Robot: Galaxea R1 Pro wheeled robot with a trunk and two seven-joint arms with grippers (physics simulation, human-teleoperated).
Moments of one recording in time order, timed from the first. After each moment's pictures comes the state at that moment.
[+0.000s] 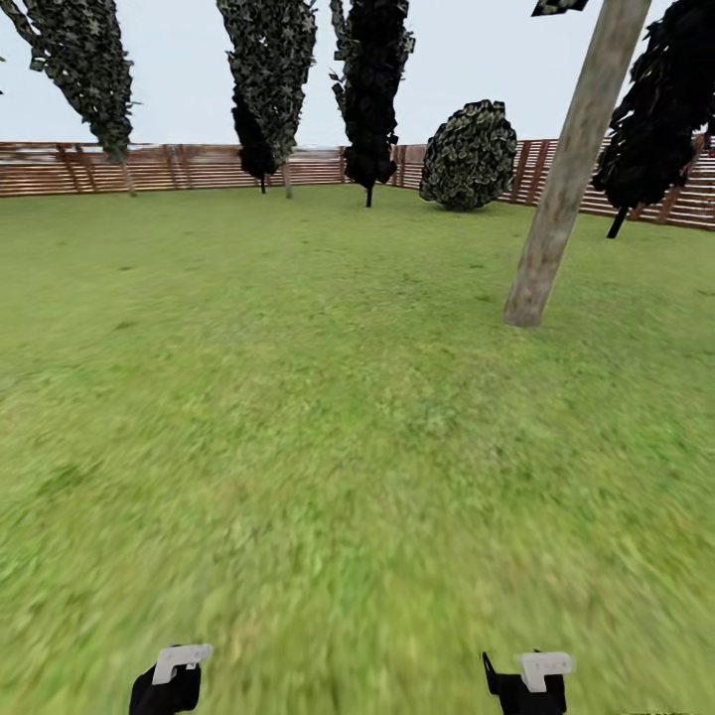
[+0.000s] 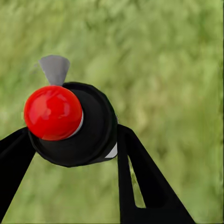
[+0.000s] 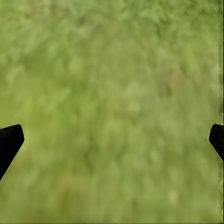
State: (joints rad) left arm -0.32 0.10 0.09 -0.38 -0.01 -0.24 0.02; right arm -0.37 -0.08 0.00 -0.16 0.03 -0.57 -0.01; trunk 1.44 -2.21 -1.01
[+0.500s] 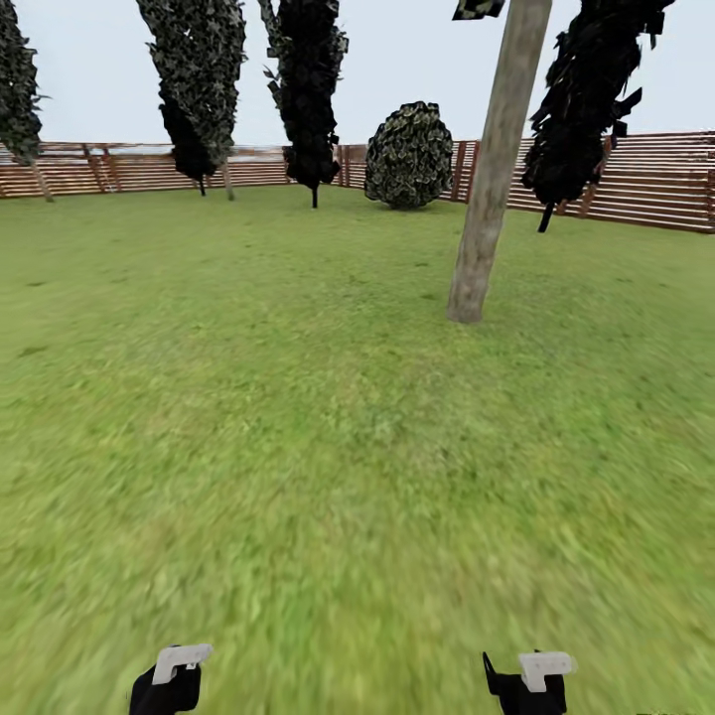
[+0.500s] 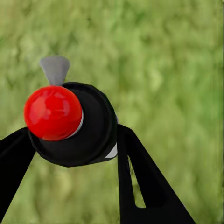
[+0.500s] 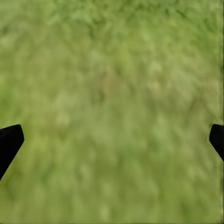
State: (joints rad) left arm -0.32 0.10 0.09 -0.38 -0.01 -0.24 0.02; right arm -0.37 -0.08 0.00 -0.16 0.03 -0.57 -0.01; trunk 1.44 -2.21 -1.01
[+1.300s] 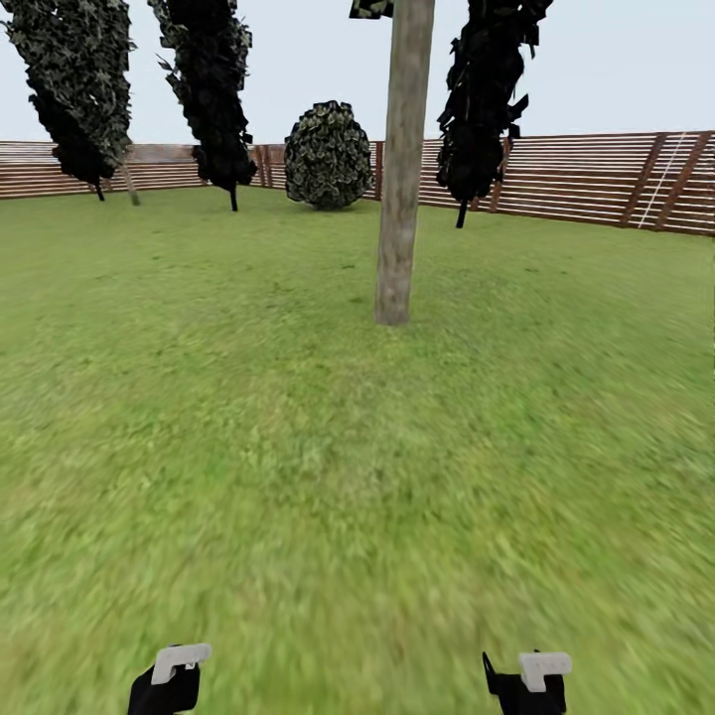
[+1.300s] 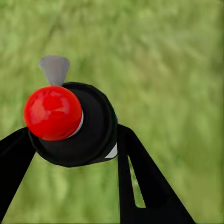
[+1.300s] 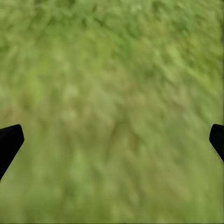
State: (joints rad) left arm -0.32 0.10 0.10 -0.38 0.00 -0.24 0.02; right arm -0.37 -0.08 0.00 -0.16 0.03 -0.57 -0.01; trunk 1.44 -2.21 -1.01
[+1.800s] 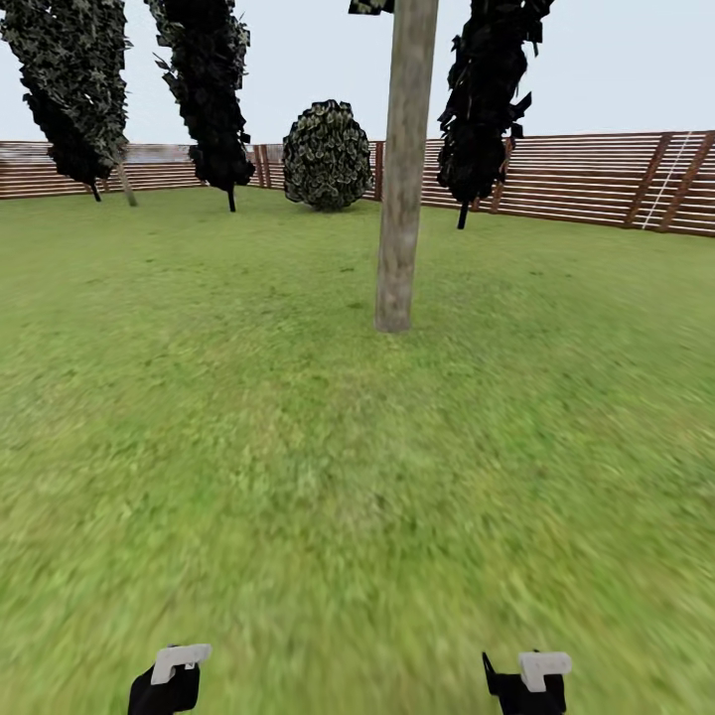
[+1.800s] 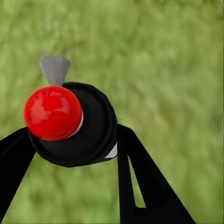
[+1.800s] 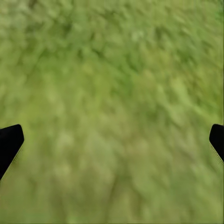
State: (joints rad) left arm -0.32 0.10 0.10 -0.38 0.00 -0.24 0.02; right arm -0.37 -0.08 0.00 -0.16 0.04 -0.57 -0.01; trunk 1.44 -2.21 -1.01
